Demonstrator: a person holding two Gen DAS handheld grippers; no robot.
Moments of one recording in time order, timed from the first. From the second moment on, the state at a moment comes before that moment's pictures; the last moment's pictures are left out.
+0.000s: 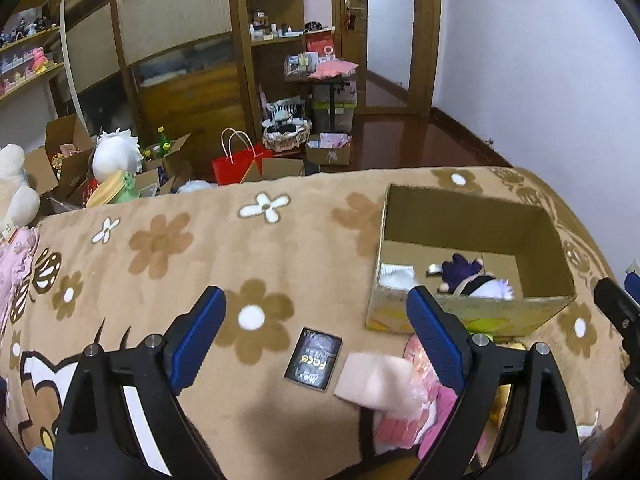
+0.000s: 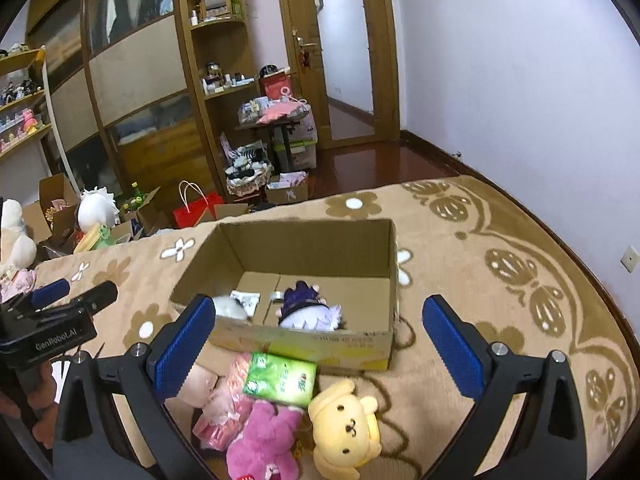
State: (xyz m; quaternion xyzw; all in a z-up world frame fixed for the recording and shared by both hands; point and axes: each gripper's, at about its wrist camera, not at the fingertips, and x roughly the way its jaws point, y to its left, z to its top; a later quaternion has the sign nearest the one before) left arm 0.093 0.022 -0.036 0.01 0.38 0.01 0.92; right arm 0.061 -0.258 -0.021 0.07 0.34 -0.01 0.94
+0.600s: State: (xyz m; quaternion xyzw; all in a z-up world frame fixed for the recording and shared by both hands) left arm 0.105 0.030 -0.085 -0.02 0.43 0.01 0.90; right arm 0.069 -0.260 -0.085 0.06 0.42 -0.02 0.91
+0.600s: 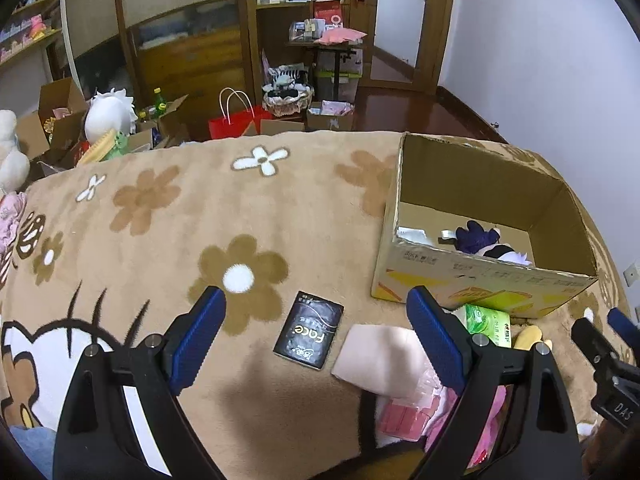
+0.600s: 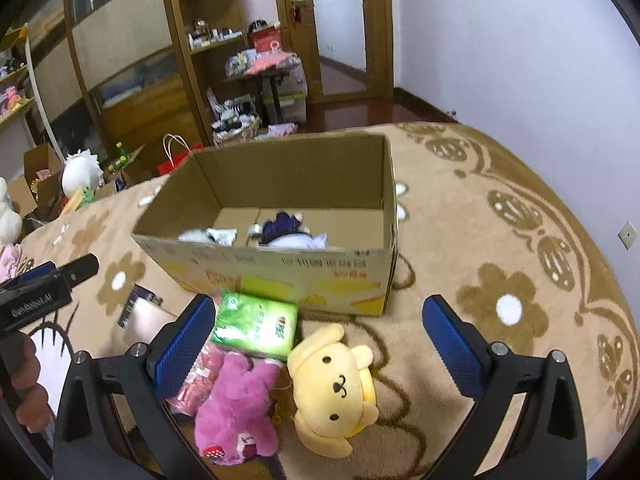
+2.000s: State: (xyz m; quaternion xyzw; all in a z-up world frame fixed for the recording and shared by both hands) left arm 0.109 -0.019 -0.147 0.04 0.49 -0.05 0.87; right arm 0.082 -0.285 -0.170 0.10 0.51 -0.02 0.85
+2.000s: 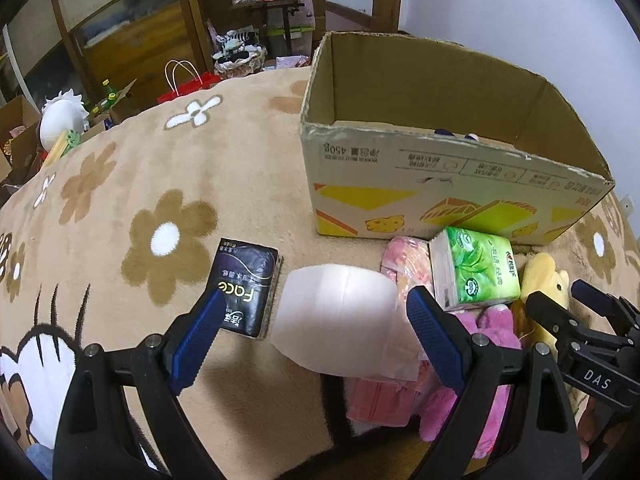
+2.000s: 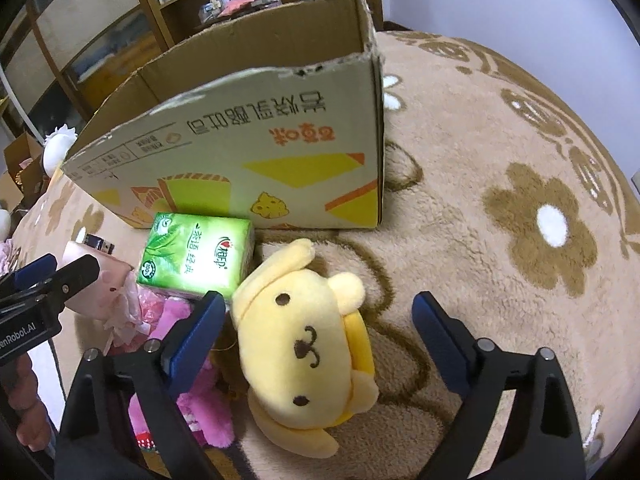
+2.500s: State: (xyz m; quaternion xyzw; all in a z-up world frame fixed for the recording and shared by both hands) left arm 0.107 -0.021 -0.158 0.02 0.51 -0.08 0.85; right arm 0.082 -0.281 -0.175 0.11 0.52 0.00 0.85
